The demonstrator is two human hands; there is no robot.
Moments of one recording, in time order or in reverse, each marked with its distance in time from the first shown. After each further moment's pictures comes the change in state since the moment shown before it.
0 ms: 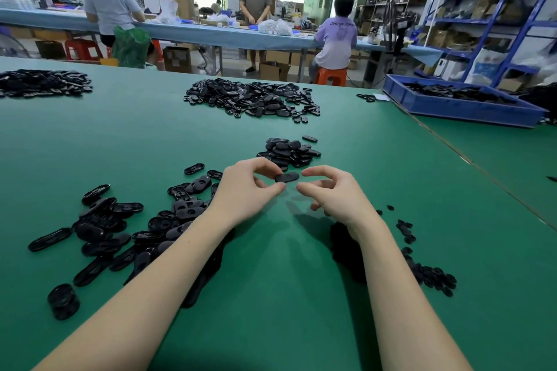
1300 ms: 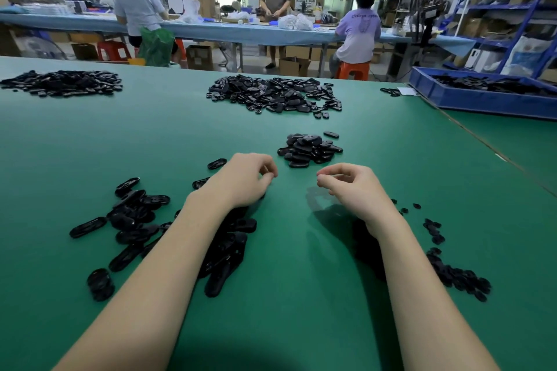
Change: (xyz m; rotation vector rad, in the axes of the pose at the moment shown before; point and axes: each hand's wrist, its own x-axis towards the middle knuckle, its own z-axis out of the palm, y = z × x) left_hand 0.014 -0.014 -0.040 0.455 -0.223 -0.007; right_hand 0.007 0.002 0.008 -0.041 0.031 -0.011
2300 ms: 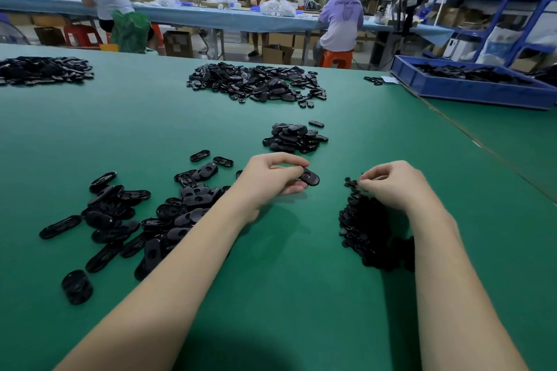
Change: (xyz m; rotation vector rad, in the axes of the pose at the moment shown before) left_hand -0.012 0.058 0.033 -1.143 -0.069 -0.267; right_hand 0.000 0.018 -0.071 -0.491 0.147 0.225
